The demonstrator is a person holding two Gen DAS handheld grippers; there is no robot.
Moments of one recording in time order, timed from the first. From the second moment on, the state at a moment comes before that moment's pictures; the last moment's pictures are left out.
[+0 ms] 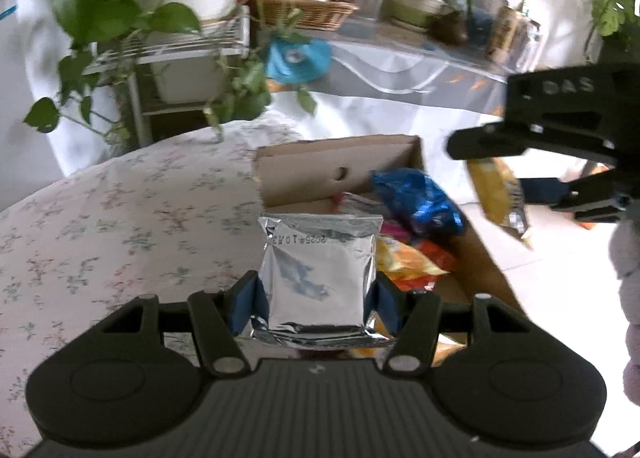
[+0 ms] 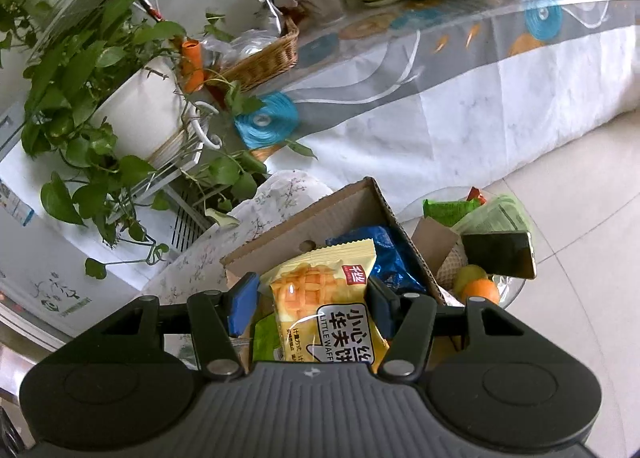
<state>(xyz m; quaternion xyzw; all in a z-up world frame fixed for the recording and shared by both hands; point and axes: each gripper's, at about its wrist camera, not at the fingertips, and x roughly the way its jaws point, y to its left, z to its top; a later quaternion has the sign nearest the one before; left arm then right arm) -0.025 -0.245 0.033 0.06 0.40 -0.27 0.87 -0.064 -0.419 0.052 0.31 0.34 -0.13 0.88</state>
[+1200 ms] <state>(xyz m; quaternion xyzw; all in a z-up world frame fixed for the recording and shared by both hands) -0.056 -0.229 0.038 0.04 0.46 -0.16 0.87 -0.111 -0.407 0.049 0.25 0.37 -0.18 0.88</state>
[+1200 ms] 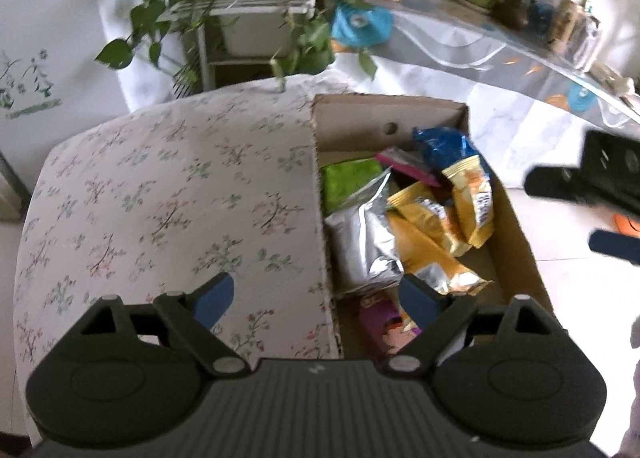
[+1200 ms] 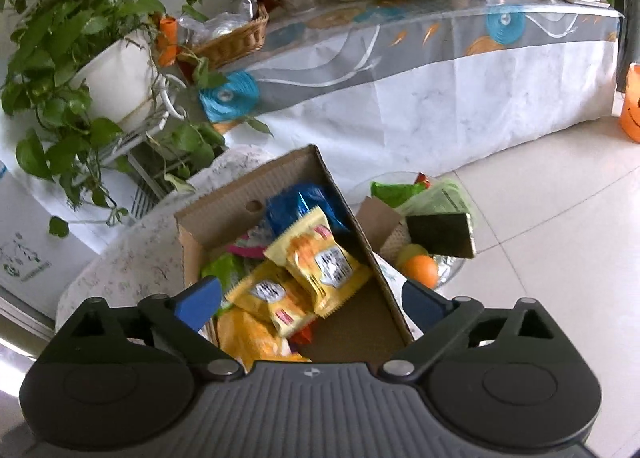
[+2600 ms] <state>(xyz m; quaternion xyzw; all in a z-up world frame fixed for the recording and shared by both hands) -0.045 -0.246 0.051 0.12 0.45 -0.09 0.88 -0.102 -0.381 0.033 0.12 0.44 -0.21 0.86</state>
